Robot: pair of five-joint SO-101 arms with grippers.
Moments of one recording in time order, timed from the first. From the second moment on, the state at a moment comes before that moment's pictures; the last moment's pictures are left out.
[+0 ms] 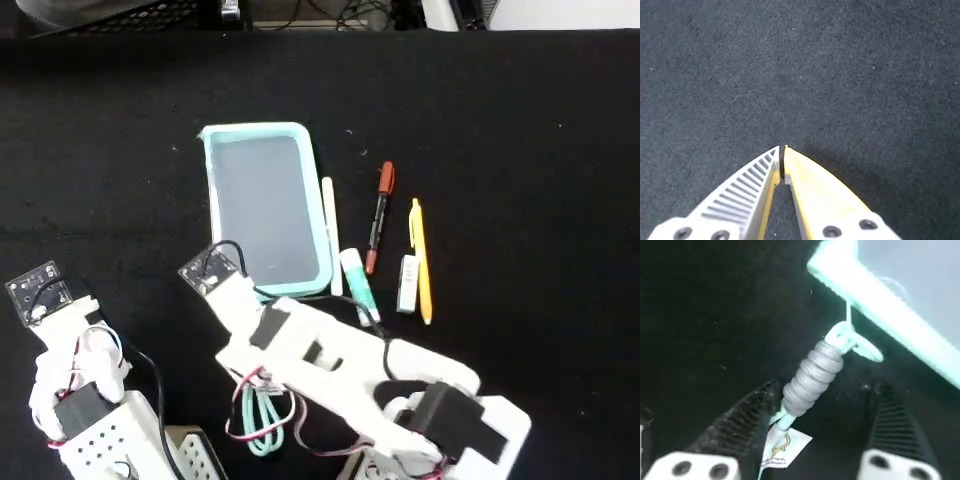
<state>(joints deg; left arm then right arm) -41.1 -103.9 96.4 67.5 -5.7 -56.6 -7.2 51.0 45.0 -15.3</state>
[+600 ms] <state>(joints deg) -41.1 -103.9 96.4 67.5 -5.7 -46.9 -13.2 54.7 55.8 2.2</state>
